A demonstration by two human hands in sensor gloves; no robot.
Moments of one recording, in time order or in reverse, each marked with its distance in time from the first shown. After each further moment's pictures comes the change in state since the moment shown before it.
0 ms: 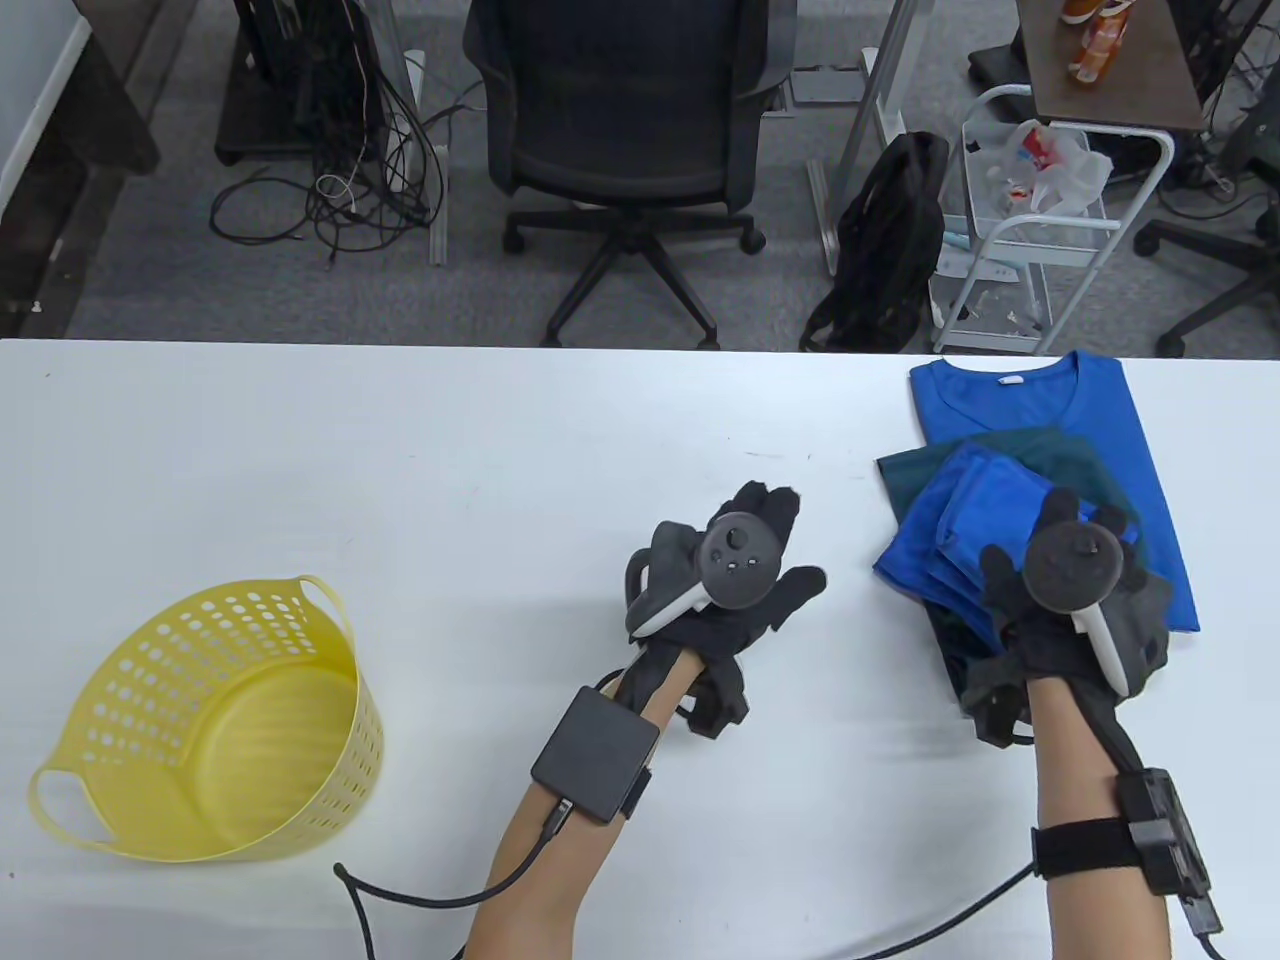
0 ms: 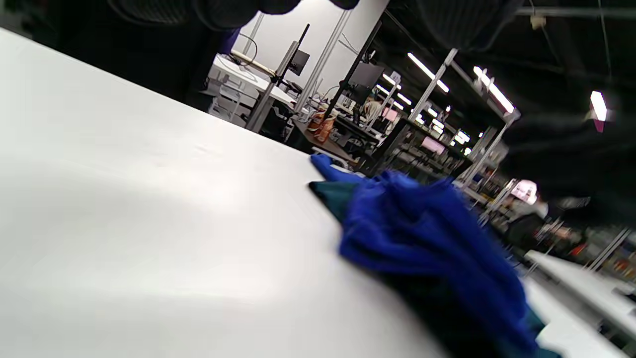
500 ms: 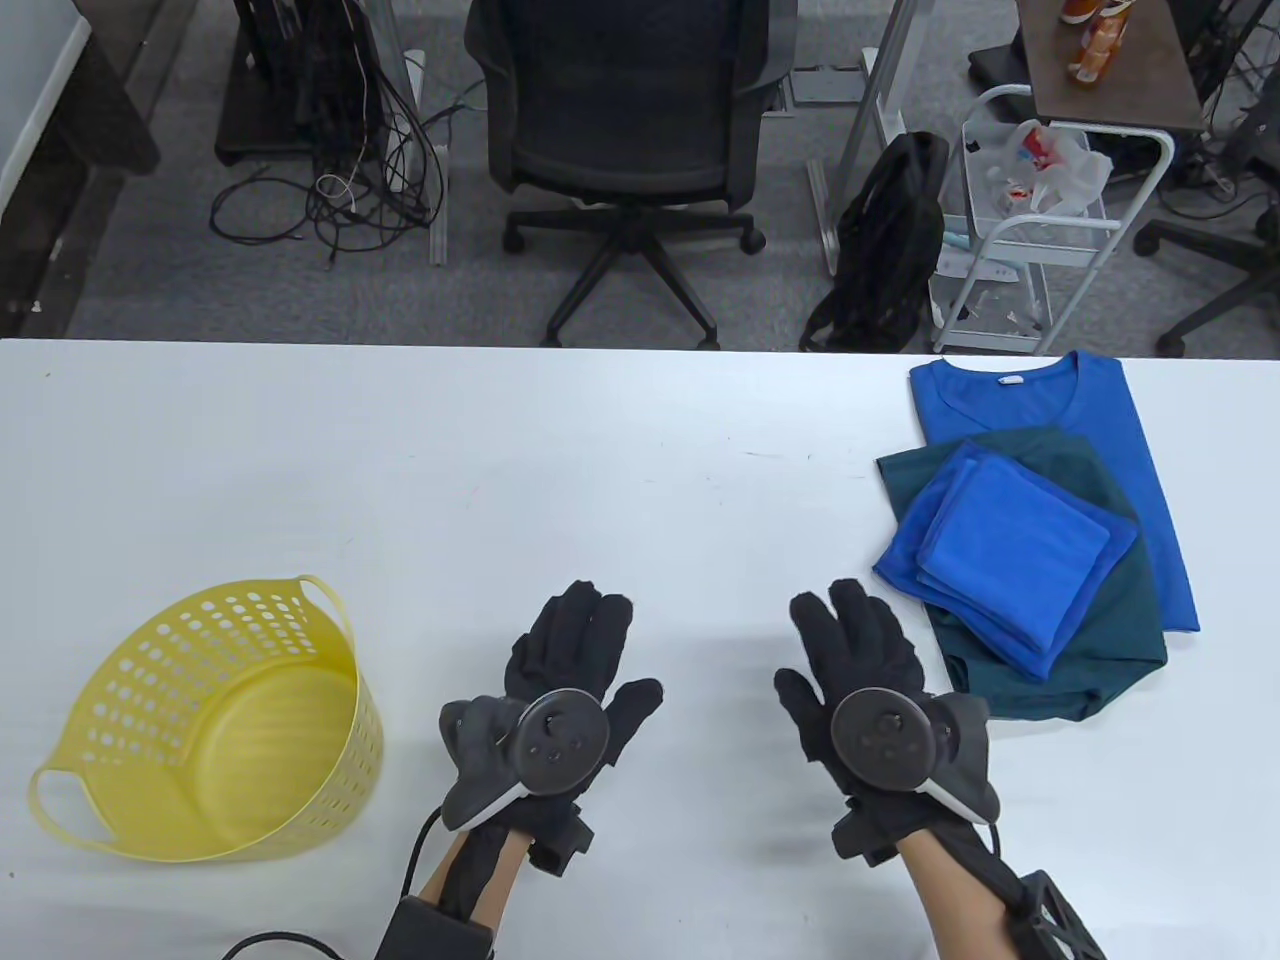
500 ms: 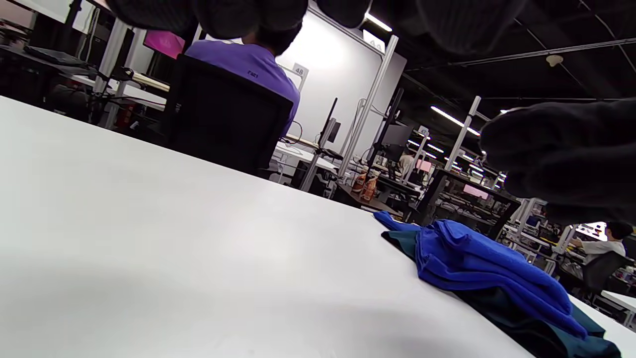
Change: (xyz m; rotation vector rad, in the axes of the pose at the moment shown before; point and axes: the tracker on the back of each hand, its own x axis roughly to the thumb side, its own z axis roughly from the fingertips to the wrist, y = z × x) left_hand -0.045 0.029 0.160 0.228 0.106 -0.060; right_hand 0.106 0.040 0.126 0.130 -0.566 -0.005
